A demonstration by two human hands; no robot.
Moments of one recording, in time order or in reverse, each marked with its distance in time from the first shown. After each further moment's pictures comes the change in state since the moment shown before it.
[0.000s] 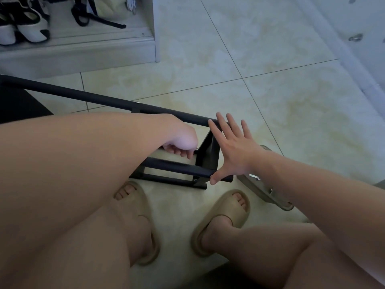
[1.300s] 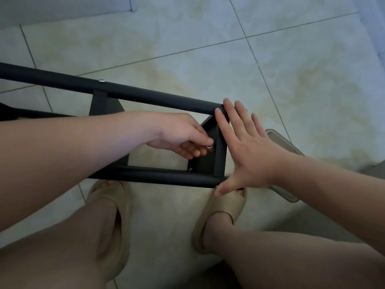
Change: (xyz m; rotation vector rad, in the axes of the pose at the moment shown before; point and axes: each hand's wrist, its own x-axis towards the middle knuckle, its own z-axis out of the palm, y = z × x) left_hand 0.074 -0.023 0.005 -0.770 -0.333 0.419; right_hand 0.012 0.003 -0.002 0.113 -0.182 -0.035
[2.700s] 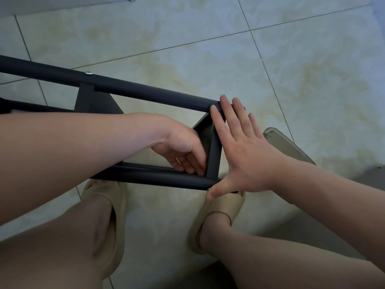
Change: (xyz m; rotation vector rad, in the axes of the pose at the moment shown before) left_hand 0.024 -0.002 0.016 0.202 -0.205 -0.283; right_hand 0.002 0.000 0.006 0.070 0.063 -0.038
